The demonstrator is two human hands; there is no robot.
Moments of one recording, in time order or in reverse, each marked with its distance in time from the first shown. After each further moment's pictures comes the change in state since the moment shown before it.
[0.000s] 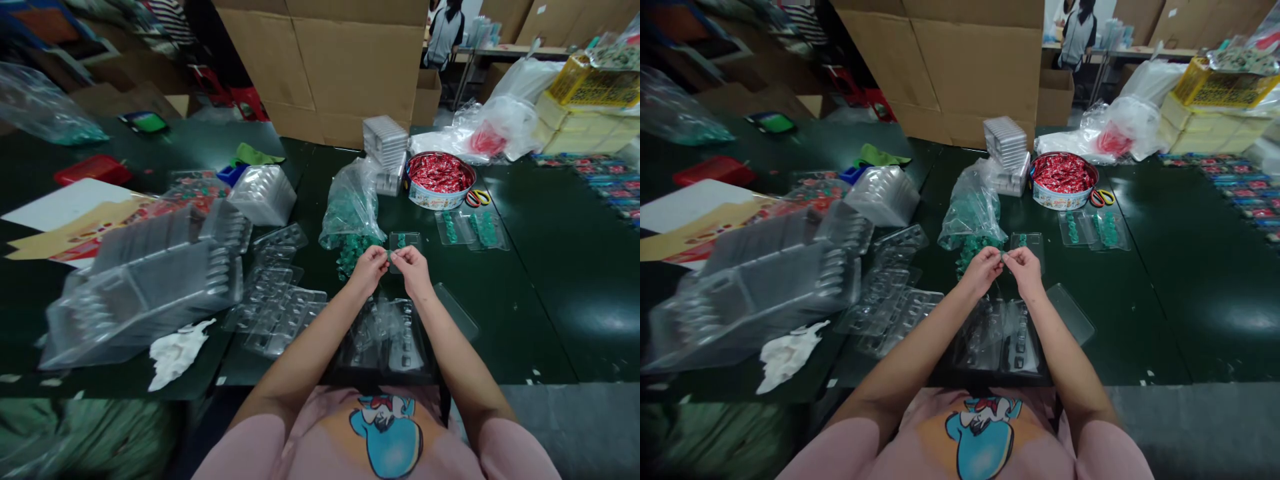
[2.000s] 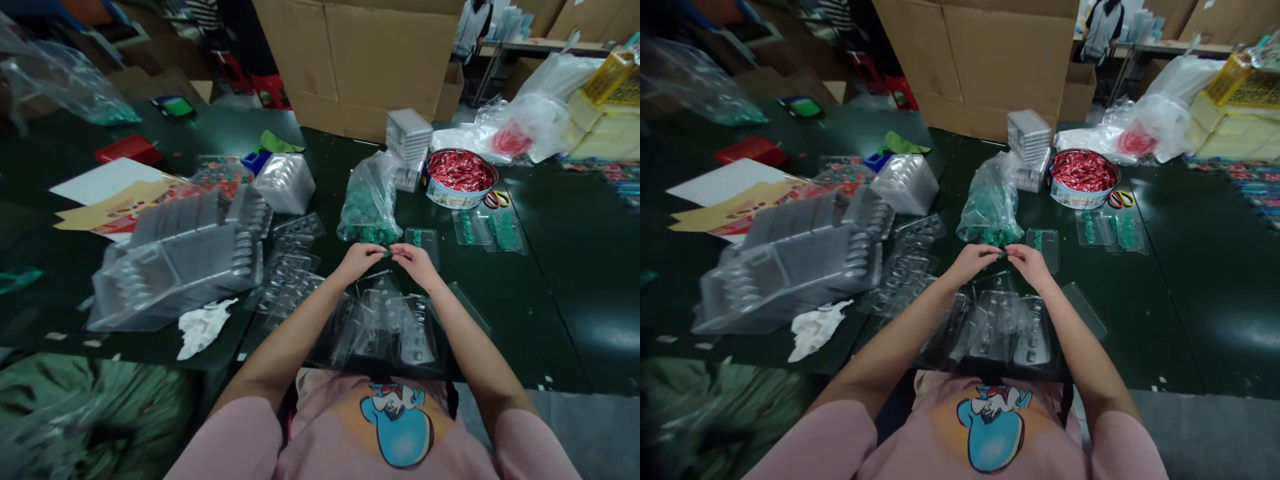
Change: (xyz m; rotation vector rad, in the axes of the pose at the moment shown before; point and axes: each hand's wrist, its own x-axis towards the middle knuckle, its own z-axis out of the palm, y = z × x) left_hand 0.000 0.030 -0.078 0.920 -0.151 0.349; right_hand 0.021 0.025 -0.002 -0.464 -0.396 -0.115
